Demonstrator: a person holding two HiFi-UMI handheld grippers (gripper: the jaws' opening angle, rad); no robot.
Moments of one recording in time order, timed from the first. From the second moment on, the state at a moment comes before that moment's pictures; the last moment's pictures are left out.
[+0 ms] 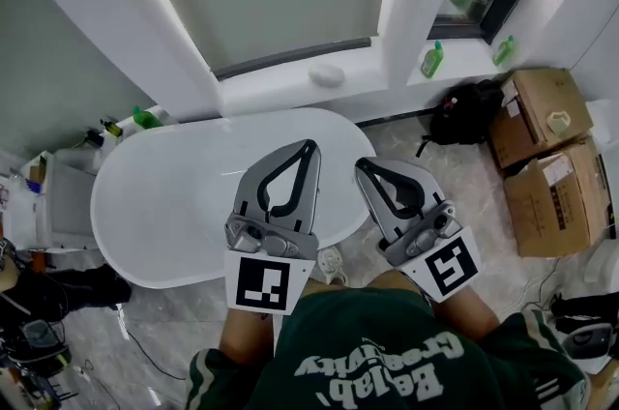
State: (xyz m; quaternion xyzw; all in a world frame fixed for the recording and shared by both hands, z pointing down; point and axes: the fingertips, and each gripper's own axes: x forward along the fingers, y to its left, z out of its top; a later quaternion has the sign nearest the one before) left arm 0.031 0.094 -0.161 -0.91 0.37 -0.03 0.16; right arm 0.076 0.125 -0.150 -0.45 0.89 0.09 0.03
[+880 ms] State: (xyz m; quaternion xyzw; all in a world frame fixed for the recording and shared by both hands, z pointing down) left arm 0.063 0.031 -0.133 -0.91 0.40 -0.05 0.13; right arm 0.108 0.057 -0.136 -0.42 0.90 0.07 0.04
